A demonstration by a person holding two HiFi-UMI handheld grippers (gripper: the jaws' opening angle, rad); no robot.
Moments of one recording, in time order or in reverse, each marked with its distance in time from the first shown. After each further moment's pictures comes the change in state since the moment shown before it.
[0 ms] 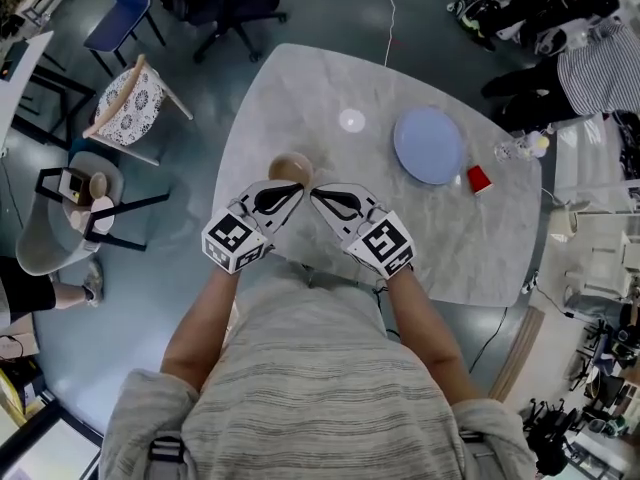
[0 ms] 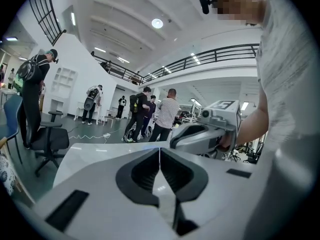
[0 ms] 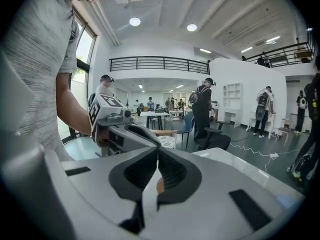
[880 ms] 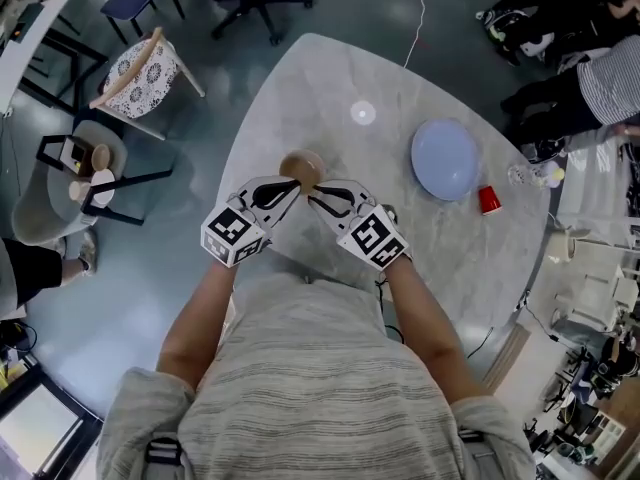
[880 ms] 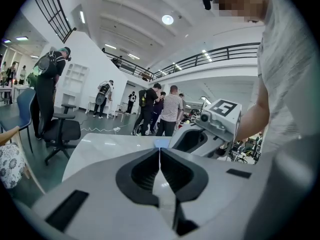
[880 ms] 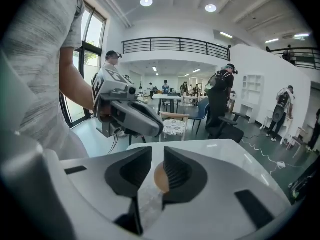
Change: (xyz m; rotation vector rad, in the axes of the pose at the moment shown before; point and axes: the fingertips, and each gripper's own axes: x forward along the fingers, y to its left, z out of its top) left arm -0.008 0.041 -0.032 -0.086 0.041 0.111; right arm 0.049 -0.004 -0.052 -0.110 0.208 0.160
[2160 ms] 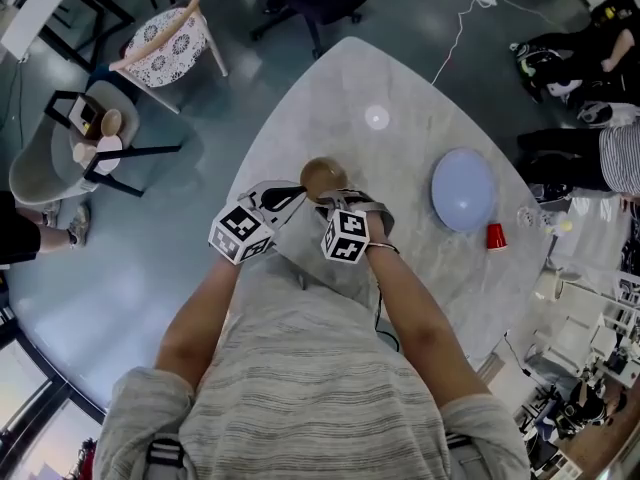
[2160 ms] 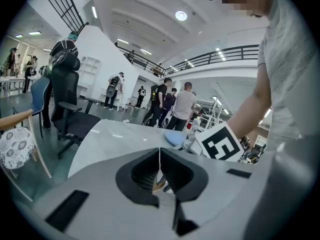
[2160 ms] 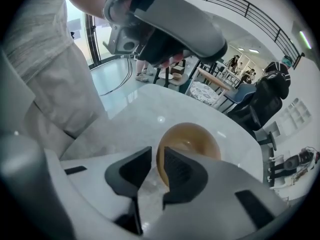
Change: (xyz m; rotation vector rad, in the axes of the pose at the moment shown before) left arm -0.012 0.040 -0.047 -0.091 0.052 0.082; right arm 0.099 0.016 -0.127 -0.476 0.565 0.211
